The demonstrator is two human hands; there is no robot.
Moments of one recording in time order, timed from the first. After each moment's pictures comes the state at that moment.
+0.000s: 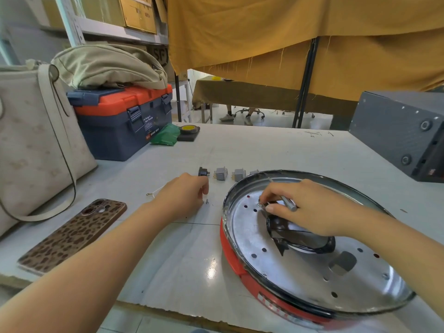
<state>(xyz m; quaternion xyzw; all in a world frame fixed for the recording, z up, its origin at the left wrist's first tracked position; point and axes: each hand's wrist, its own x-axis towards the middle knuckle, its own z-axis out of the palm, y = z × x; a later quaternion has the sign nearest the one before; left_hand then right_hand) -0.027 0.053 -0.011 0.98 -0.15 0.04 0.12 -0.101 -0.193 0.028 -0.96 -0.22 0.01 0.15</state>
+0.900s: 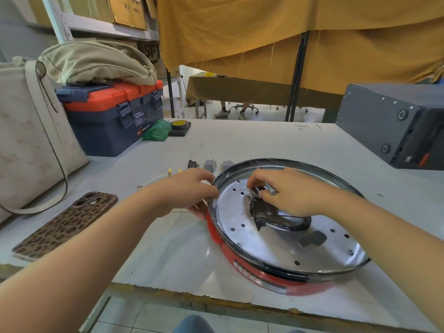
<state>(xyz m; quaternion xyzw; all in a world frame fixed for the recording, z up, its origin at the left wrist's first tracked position) -0.076 0.020 0.022 0.88 -0.10 -0.18 0.44 -0.102 -0.196 0.029 -0.97 -0.21 0.02 0.14</state>
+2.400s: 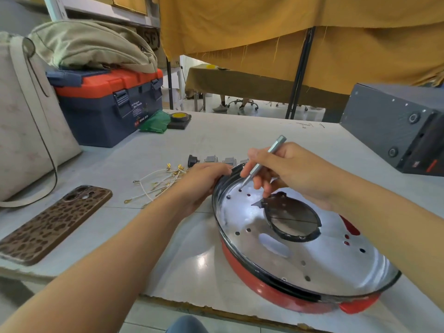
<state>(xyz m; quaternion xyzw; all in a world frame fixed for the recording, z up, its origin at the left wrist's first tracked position) -0.051 -0.004 -0.005 0.74 -0.07 -0.11 0.66 -0.100 -0.174 0.053 -0.84 -0.14 0.07 0.53</state>
